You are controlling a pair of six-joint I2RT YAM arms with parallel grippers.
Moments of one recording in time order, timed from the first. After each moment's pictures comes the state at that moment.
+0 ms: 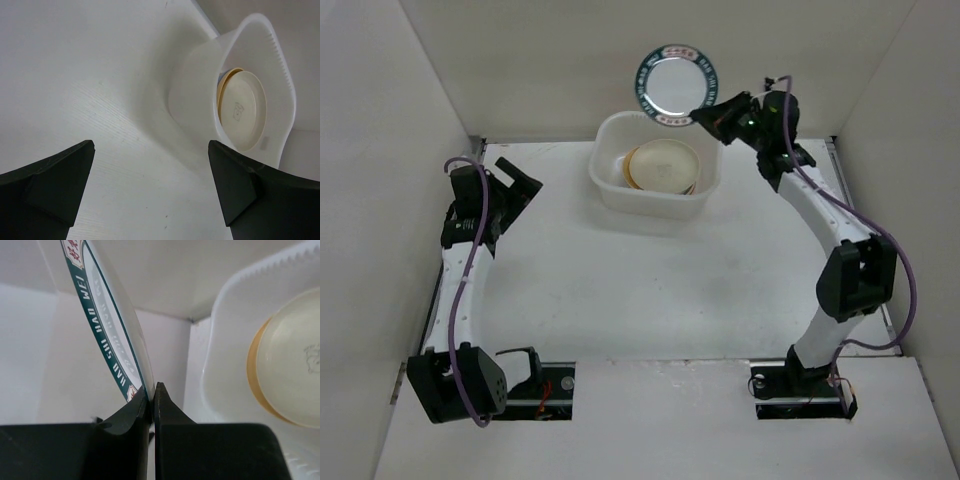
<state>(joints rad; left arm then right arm) 0.13 1.17 1.07 -0.46 0.15 -0.75 0.21 1.73 1.58 0.09 -0.35 1.19</state>
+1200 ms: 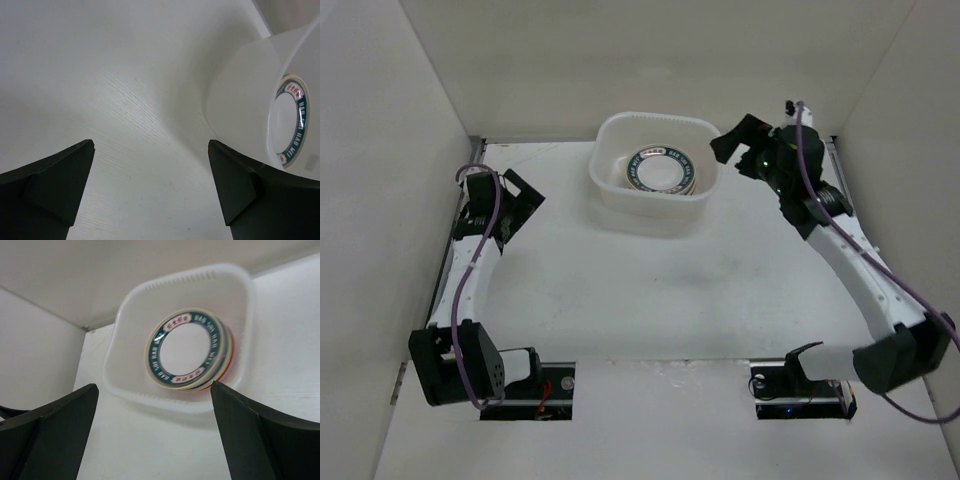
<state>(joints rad) 0.11 1.23 0.99 -0.44 0.04 -0.73 0.35 1.35 1.37 -0.25 0.06 0.64</state>
